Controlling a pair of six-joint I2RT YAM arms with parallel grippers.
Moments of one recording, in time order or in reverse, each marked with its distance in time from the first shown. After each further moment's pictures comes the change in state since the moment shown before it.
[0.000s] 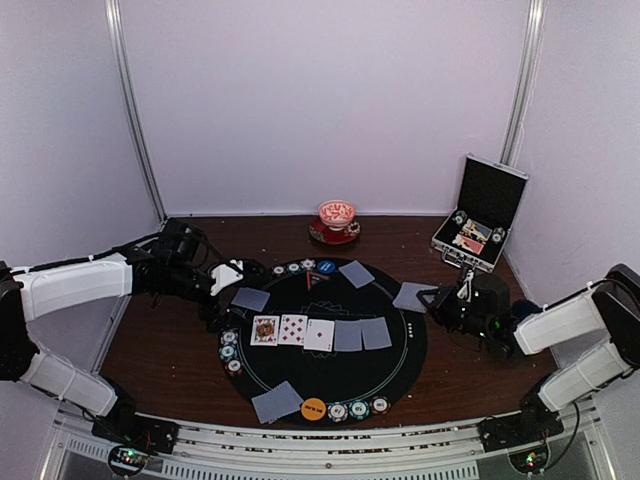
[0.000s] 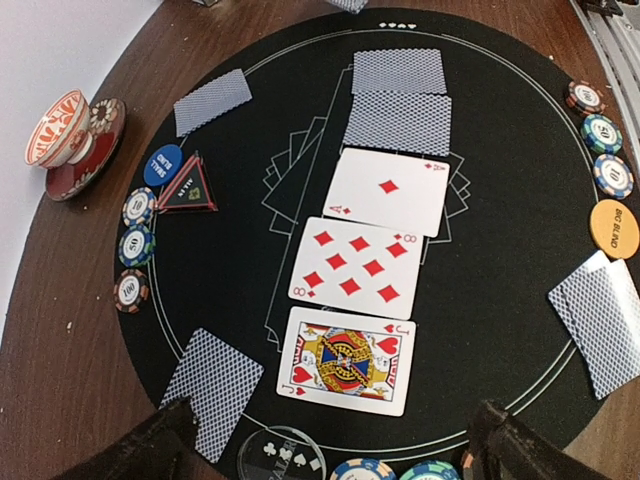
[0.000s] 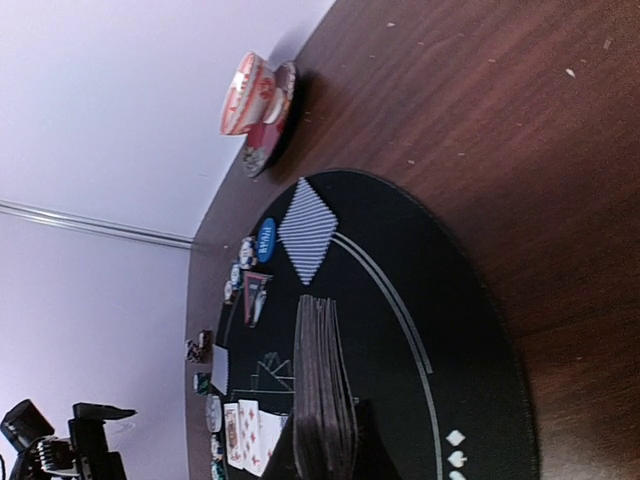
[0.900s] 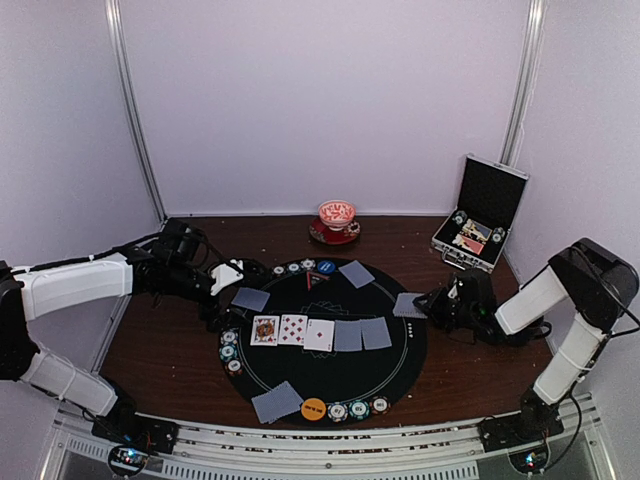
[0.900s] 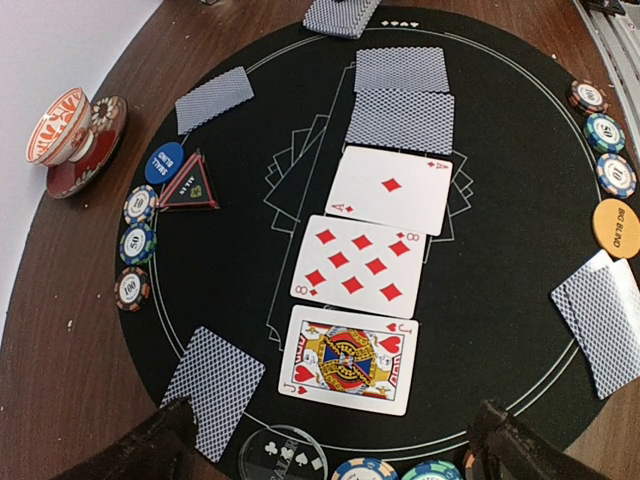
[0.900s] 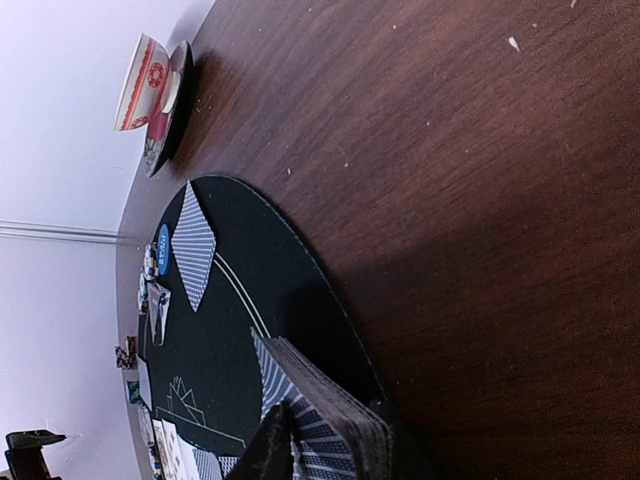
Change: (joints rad) left arm 0.002 0.003 0.000 0.004 -0.005 -0.002; right arm -0.117 0.295 0.142 -0.070 -0.114 -0.077
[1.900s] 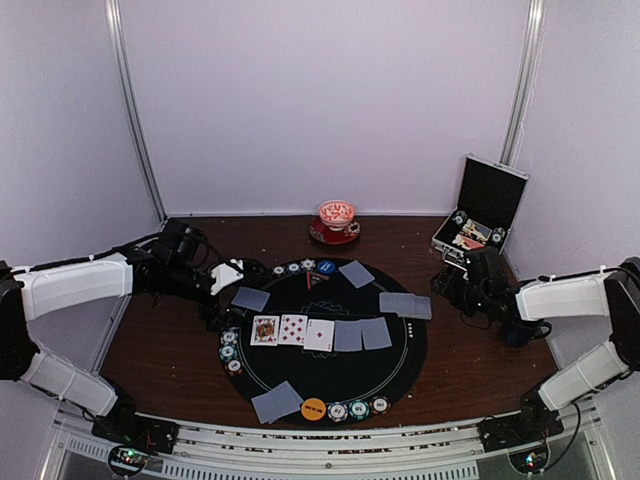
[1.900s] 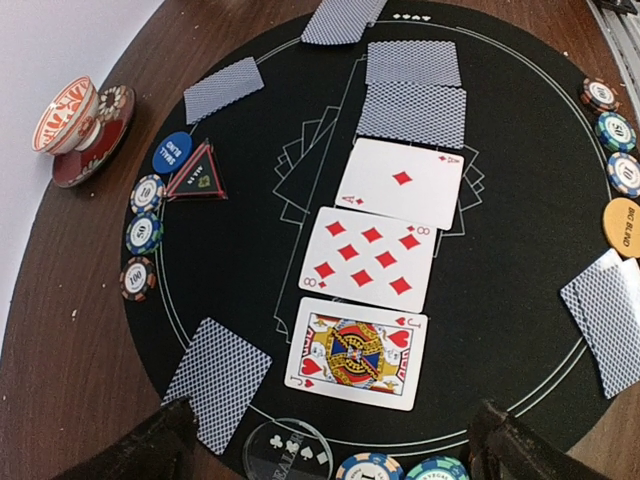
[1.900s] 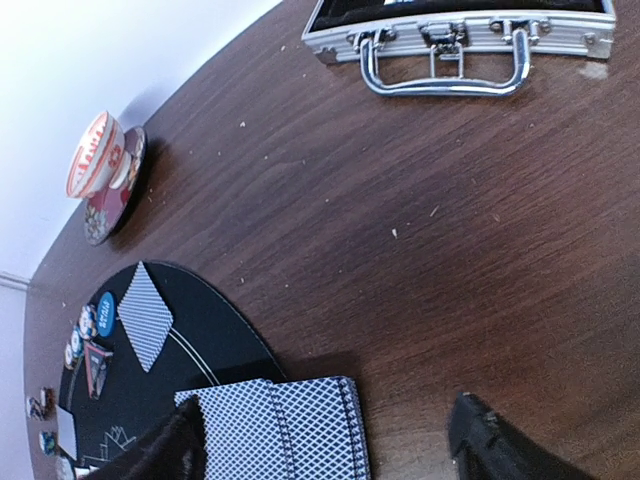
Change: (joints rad) left arm 0.000 0.000 0.000 0.002 -0.021 -0.009; right arm 0.001 -0.288 0.128 -0.525 0.331 -0.213
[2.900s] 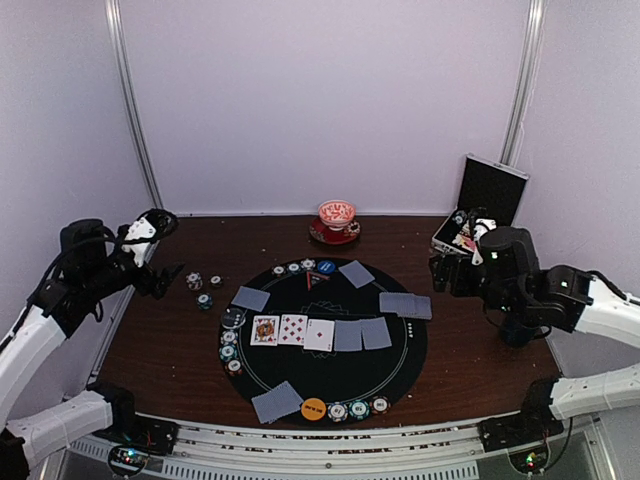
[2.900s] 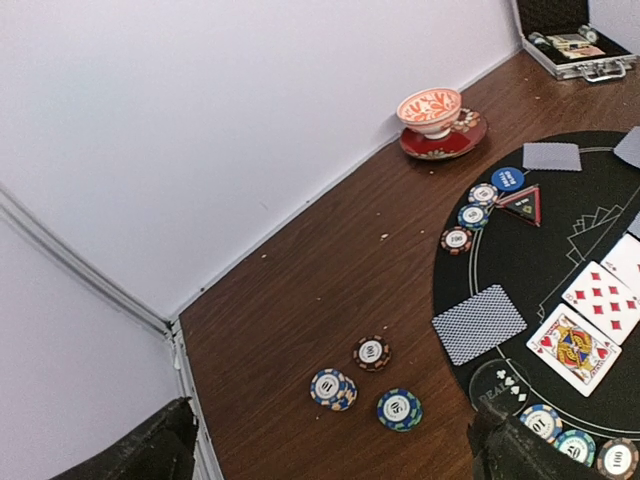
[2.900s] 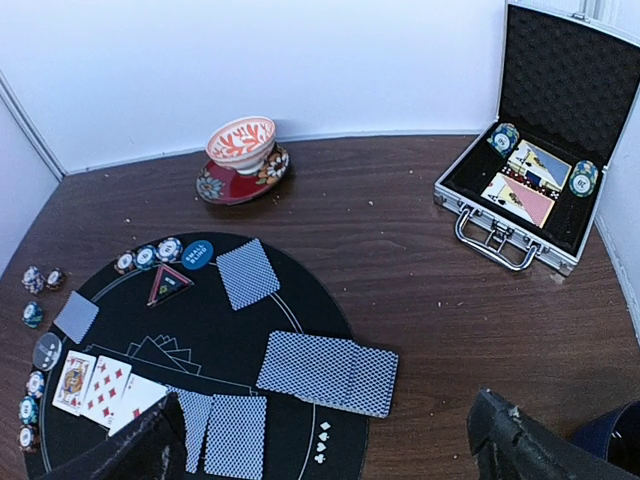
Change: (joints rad) left arm 0.288 -0.592 -0.141 0.067 -0.301 -0.259; right arm 0.449 -0.433 0.247 -0.567 0.430 -0.345
